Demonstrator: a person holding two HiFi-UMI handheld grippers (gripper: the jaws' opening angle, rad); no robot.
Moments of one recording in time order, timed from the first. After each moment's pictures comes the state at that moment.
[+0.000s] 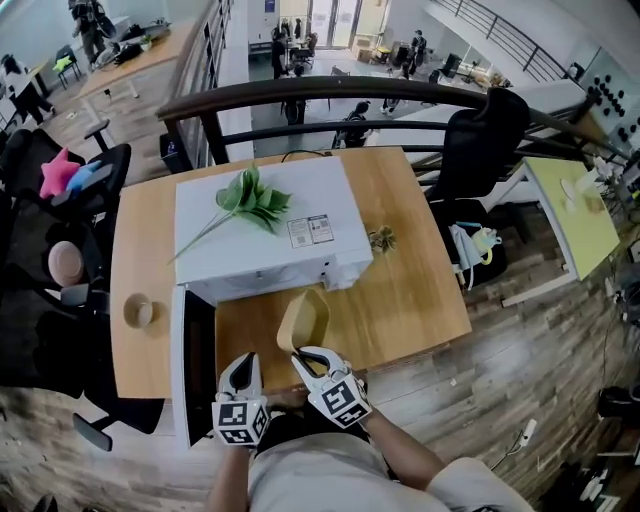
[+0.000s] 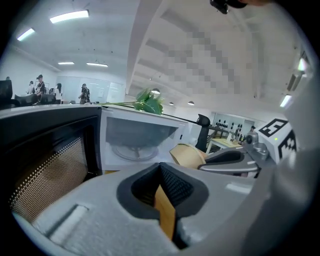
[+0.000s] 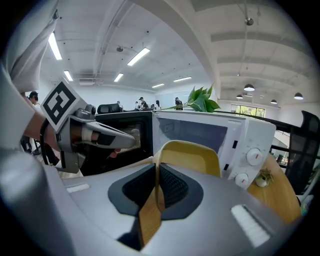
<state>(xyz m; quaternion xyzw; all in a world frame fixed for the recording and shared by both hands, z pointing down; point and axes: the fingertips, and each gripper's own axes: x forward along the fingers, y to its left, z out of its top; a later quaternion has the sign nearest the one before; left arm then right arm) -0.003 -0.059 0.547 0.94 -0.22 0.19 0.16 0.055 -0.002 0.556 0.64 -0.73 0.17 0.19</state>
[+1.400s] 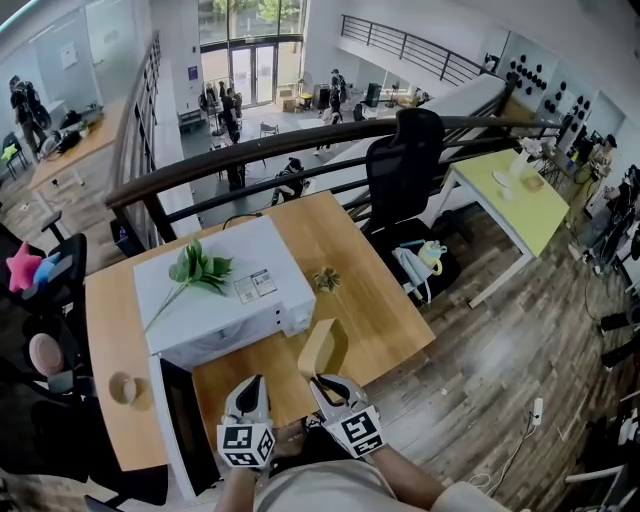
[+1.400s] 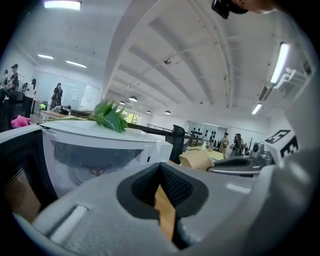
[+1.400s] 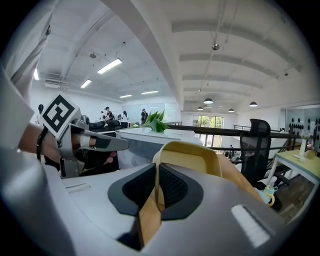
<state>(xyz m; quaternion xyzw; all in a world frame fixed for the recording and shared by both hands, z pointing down) 0.087 -0.023 0.482 0.98 -0.09 0.12 0.13 0.136 0.073 0.488 0.80 -0.58 0.13 0.11</state>
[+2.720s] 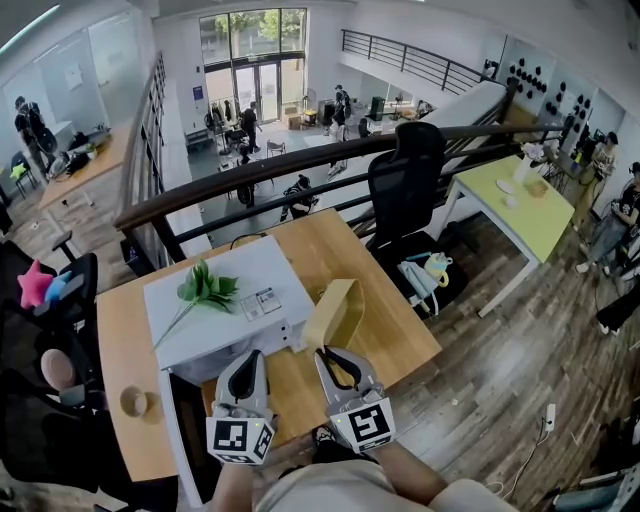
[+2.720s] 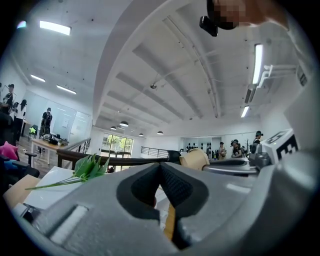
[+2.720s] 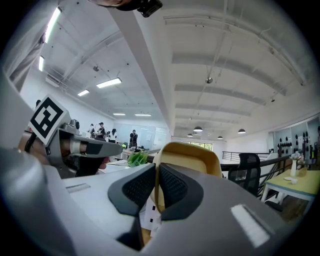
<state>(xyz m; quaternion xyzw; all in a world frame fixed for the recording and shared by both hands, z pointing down) 0.131 -0.039 0.331 1.00 -0.07 -0.01 0.05 0.185 0.050 0.337 0.84 -0.54 -0.03 0.07</state>
